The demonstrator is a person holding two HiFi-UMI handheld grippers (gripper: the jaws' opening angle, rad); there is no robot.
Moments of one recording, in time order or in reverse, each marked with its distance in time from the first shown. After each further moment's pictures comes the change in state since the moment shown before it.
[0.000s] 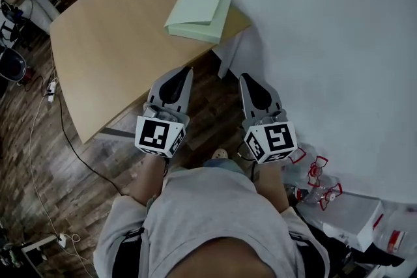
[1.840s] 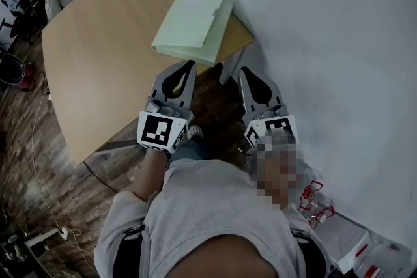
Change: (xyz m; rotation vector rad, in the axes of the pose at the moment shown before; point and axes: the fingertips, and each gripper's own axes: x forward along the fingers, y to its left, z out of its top) left arm 0.172 0.050 -0.042 0.014 0.053 0.028; right arm 0.141 -0.125 -0.022 0.062 0.035 0.066
